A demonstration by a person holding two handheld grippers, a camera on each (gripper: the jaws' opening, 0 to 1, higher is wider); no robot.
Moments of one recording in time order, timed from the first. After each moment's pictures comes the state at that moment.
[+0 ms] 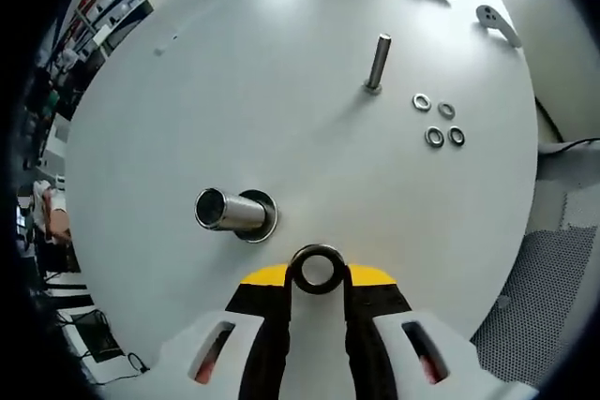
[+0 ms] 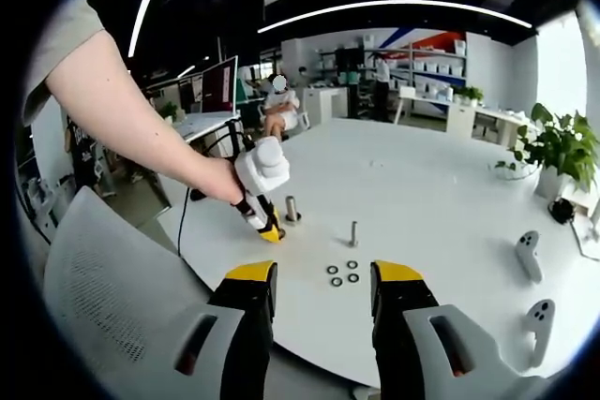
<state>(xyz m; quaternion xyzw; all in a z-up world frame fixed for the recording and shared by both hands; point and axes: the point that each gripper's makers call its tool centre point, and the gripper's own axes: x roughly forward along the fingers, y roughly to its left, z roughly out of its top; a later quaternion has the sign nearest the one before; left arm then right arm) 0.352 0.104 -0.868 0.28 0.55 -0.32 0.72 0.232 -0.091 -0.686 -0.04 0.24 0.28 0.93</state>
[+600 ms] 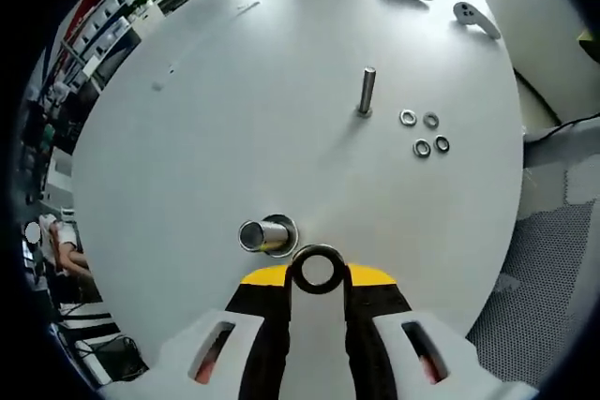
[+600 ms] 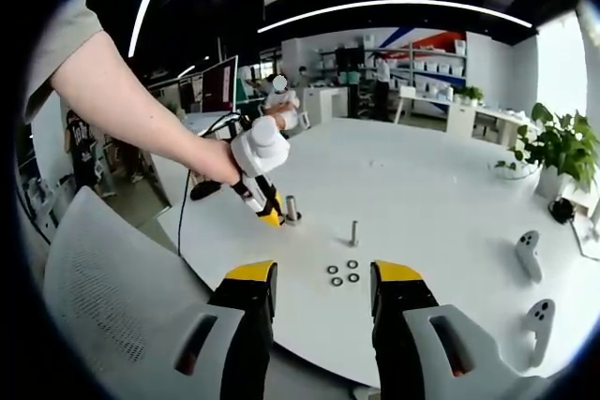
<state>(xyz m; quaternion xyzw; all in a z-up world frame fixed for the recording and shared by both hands) 0.360 0.096 -0.826 0.32 0.51 -0.36 0.72 0.232 -0.092 -0.686 -0.04 0.24 0.28 0.93</state>
